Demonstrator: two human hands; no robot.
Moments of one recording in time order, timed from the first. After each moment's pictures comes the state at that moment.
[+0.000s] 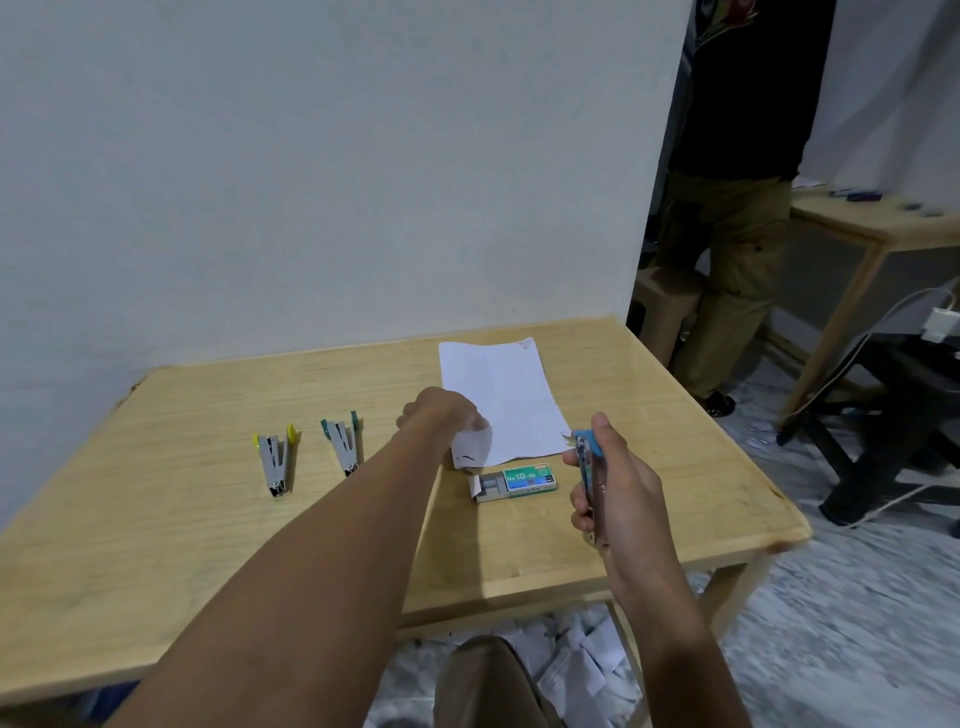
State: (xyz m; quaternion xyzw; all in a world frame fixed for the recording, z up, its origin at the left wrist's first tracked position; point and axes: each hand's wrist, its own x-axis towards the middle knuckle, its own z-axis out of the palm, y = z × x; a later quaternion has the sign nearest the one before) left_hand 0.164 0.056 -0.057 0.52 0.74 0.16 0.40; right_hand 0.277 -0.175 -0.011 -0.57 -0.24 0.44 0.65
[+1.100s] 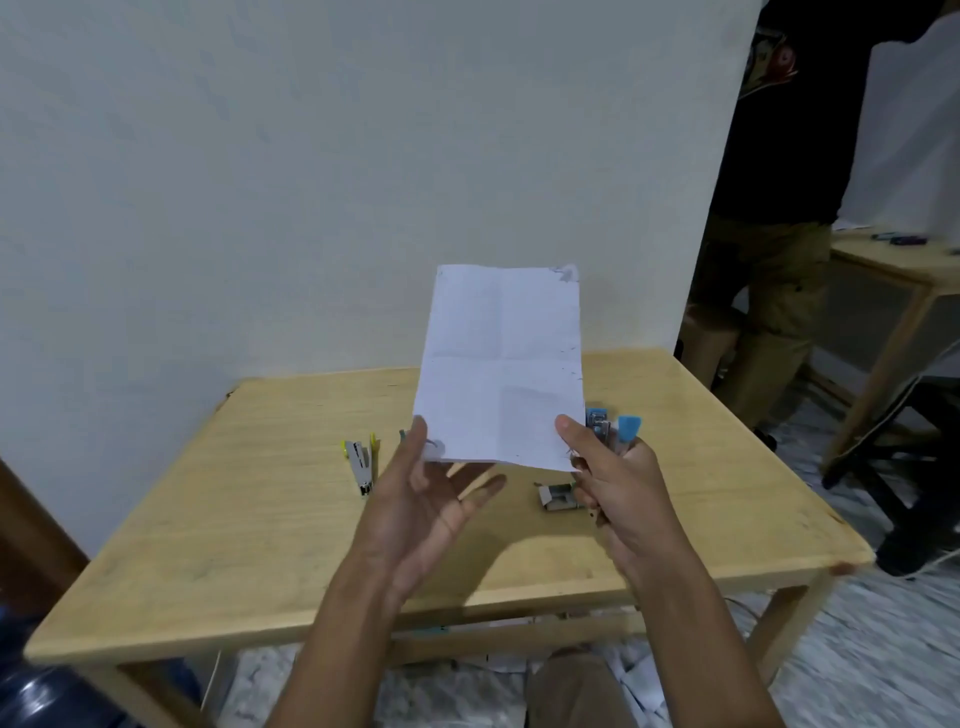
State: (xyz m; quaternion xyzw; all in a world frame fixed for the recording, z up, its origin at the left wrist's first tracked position) left_hand 0.035 -0.140 0.021 0.32 0.21 0.51 0.77; right_hand 0.218 -0.166 0.022 -0.48 -0.35 0.46 0.66
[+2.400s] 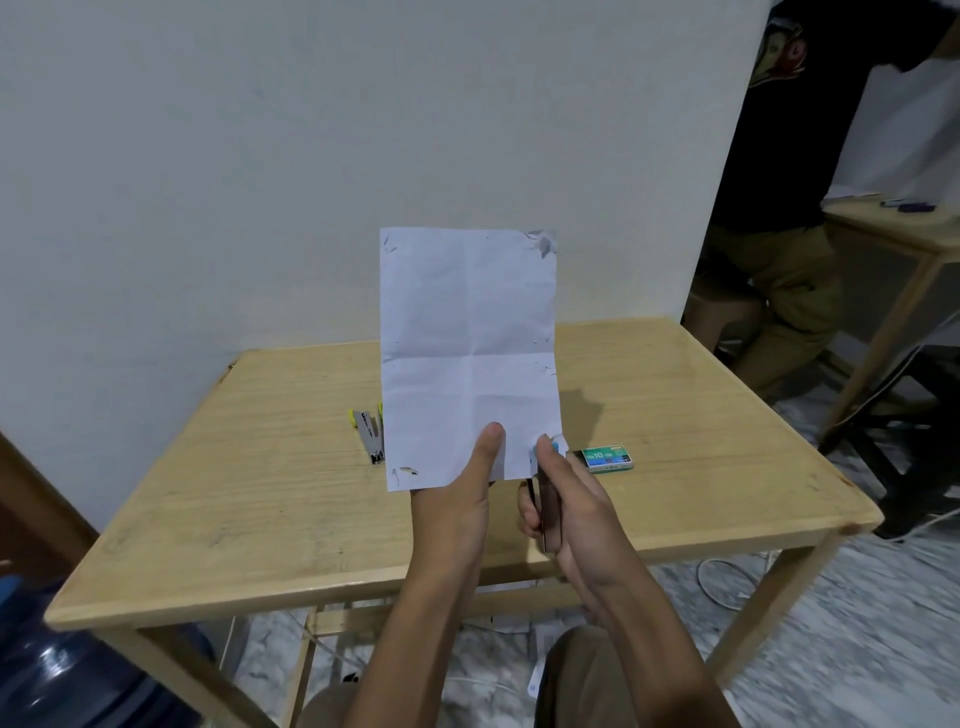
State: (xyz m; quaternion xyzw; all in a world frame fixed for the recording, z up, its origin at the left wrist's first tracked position) left_hand 0.061 -0.174 0.002 0.39 0.48 0.58 0.53; right_hand 0.167 -0.193 -0.010 -0.41 -0.35 0.58 0.61
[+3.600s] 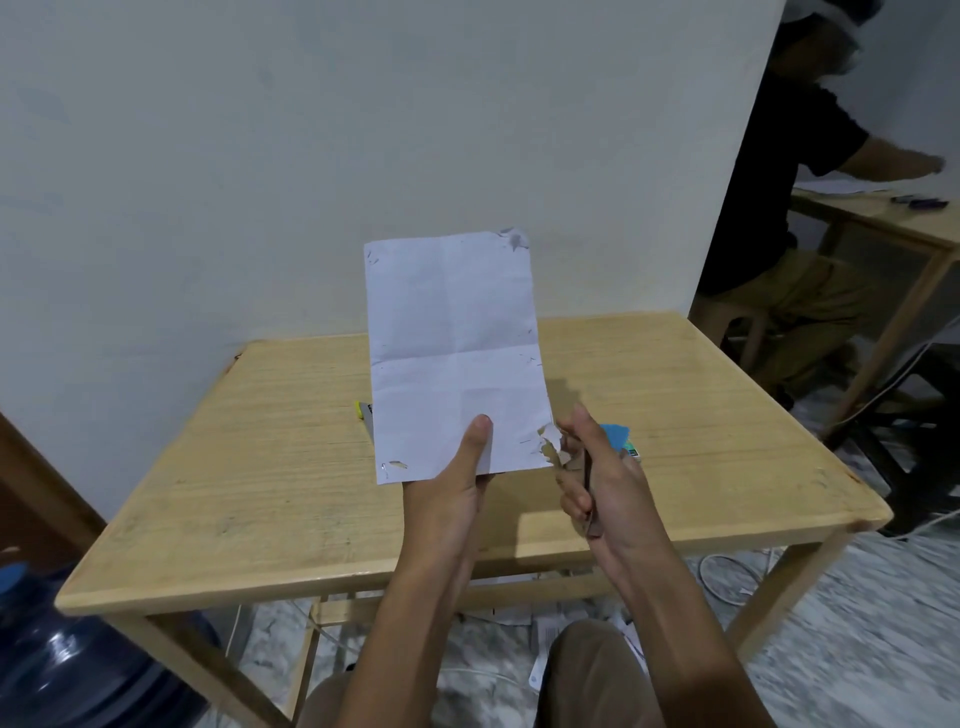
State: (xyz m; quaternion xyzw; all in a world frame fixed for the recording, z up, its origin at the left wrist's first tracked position) left_hand 0.048 -0.167 -0.004 0.34 0.40 0.59 0.61; right_hand 0.182 -0.179 -0.008 -0.43 -0.29 0.53 0.67
